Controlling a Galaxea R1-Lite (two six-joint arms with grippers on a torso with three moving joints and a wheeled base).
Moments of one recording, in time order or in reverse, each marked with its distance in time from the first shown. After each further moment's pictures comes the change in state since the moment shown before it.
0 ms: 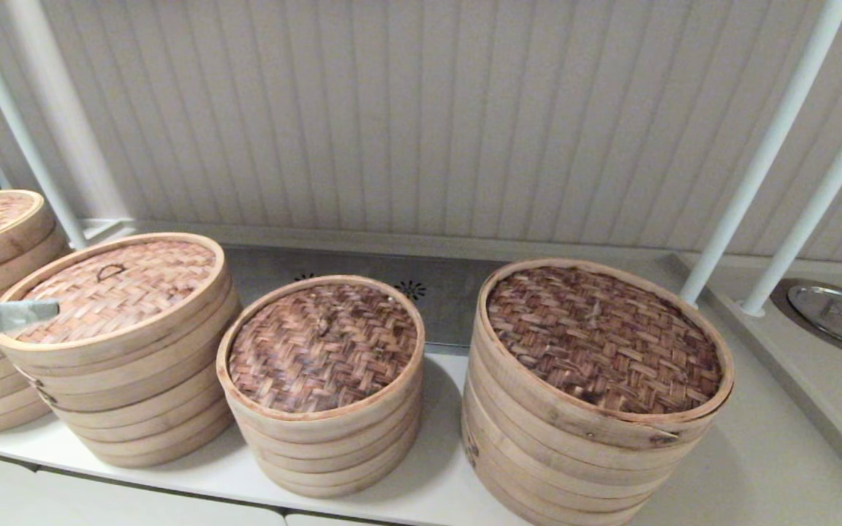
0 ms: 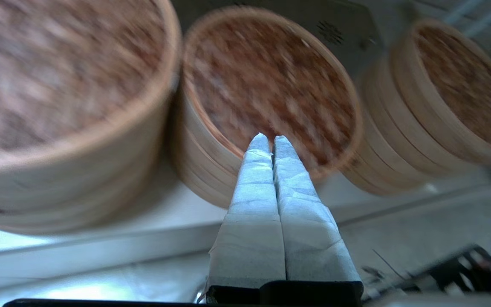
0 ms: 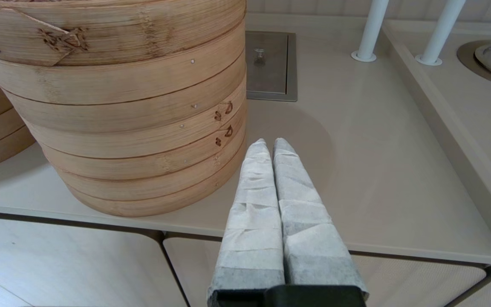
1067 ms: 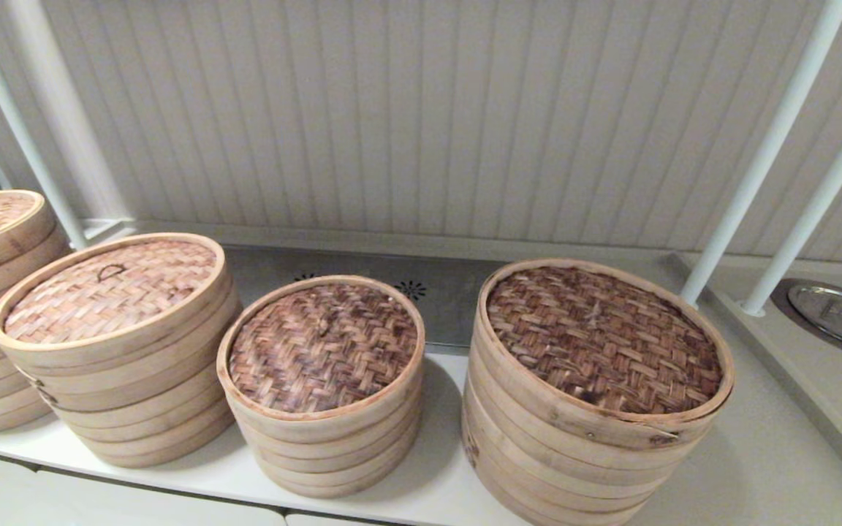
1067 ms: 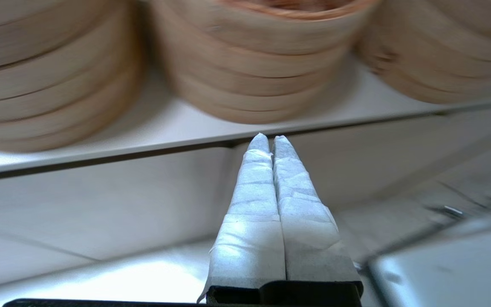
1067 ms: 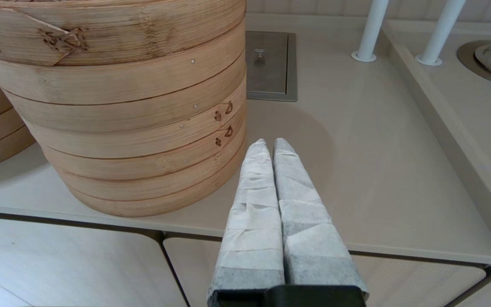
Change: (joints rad) left arm -0.325 -0.570 0.649 -0.221 0.369 -0.009; right arm 0.000 0.000 0.000 0.000 0.000 0.000
